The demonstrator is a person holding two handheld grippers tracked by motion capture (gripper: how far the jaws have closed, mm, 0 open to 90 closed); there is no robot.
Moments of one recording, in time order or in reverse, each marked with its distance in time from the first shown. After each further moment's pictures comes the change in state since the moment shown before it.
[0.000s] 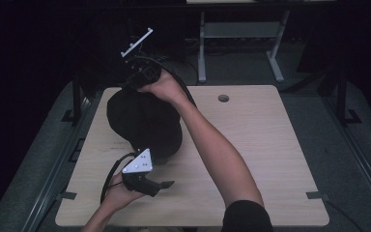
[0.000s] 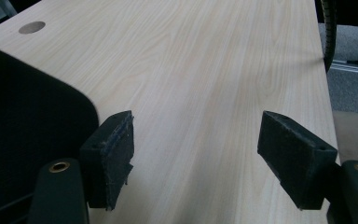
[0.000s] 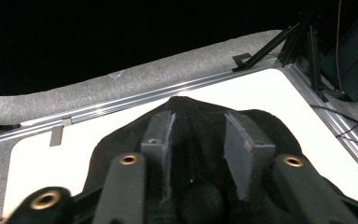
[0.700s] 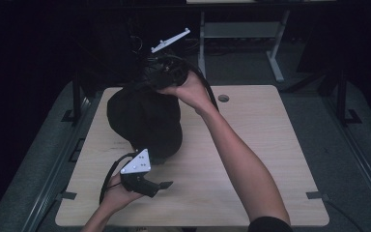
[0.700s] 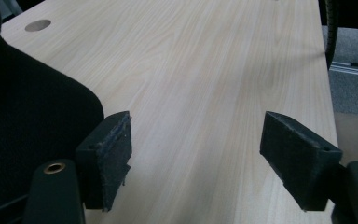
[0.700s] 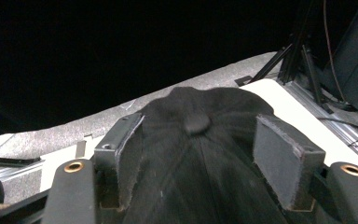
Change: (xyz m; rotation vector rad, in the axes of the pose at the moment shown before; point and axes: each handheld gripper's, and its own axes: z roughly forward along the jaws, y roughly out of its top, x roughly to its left) left arm -0.002 -0.003 -0.002 -0.002 0.012 -0.028; right arm -0.003 -0.042 -0.061 -0.154 0.025 0.101
